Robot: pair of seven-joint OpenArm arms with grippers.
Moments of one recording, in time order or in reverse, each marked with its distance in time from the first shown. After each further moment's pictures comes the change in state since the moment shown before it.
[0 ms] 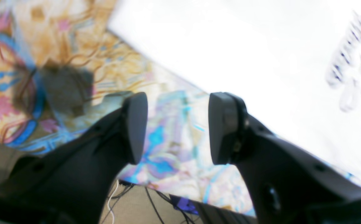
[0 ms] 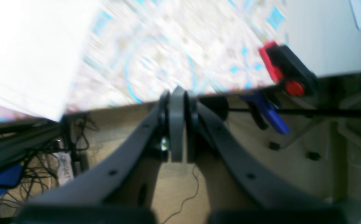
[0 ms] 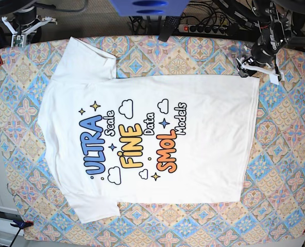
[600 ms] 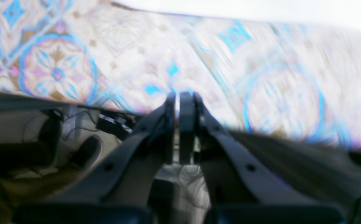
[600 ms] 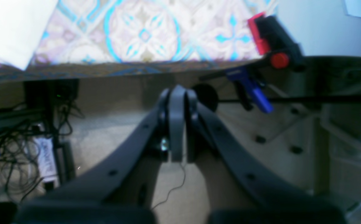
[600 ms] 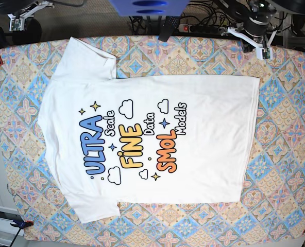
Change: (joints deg) left arm 20.6 -0.7 9.1 18.6 20.2 0.0 -12.5; right arm -8.3 0.6 0.5 -2.1 -0.2 -0.2 7.9
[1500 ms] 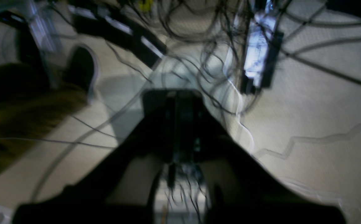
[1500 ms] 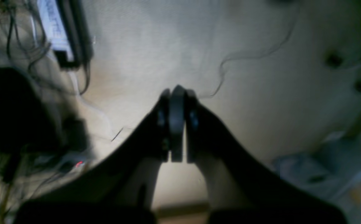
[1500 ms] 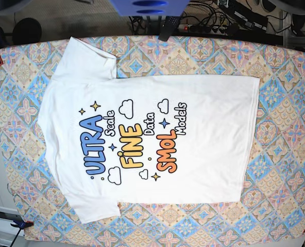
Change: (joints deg) left arm -7.1 4.6 14.4 -61.7 20.7 0.0 -34.9; right arm 22.3 0.1 -20.0 -63.1 -9.3 -0.4 15.8
